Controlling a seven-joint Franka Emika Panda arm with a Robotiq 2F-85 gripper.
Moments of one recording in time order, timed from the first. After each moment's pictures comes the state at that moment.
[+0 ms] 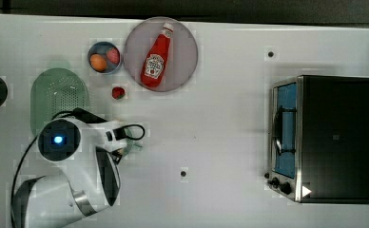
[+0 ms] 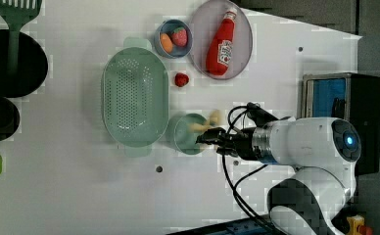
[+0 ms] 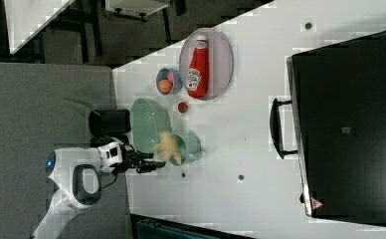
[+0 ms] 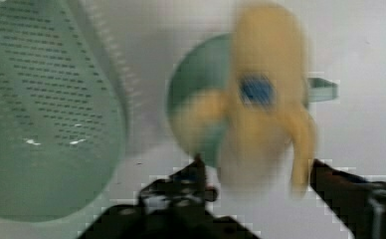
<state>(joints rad) 0.04 0.08 0.43 -2.34 0.11 0.75 0.04</state>
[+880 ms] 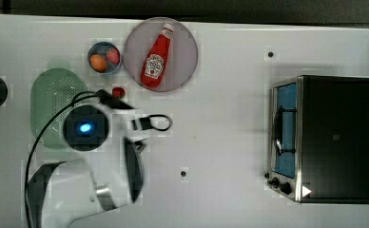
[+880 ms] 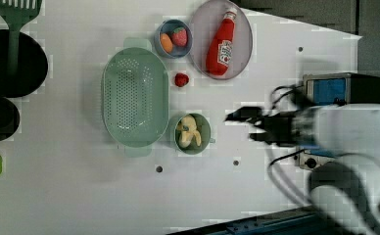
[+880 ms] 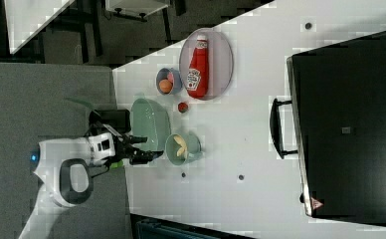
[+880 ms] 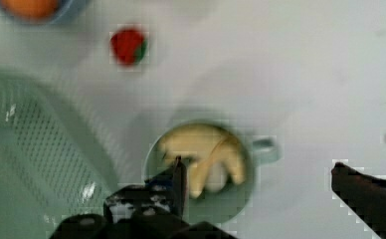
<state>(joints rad) 0.05 -0.02 0.25 -2.27 0.09 0.66 0.05</state>
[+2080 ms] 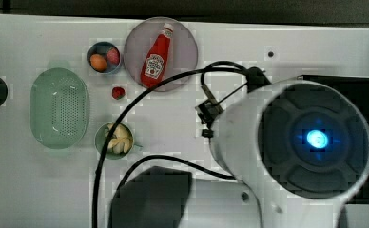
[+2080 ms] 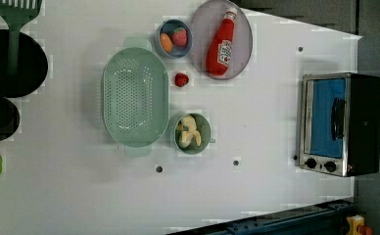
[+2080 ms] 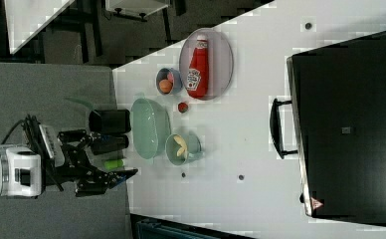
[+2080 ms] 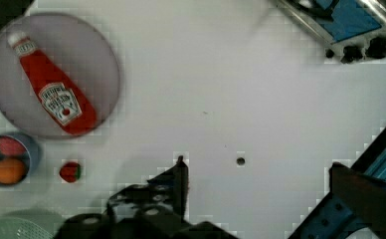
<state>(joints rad) -0.04 -0.22 -0.06 -1.85 -0.01 0.01 0.04</state>
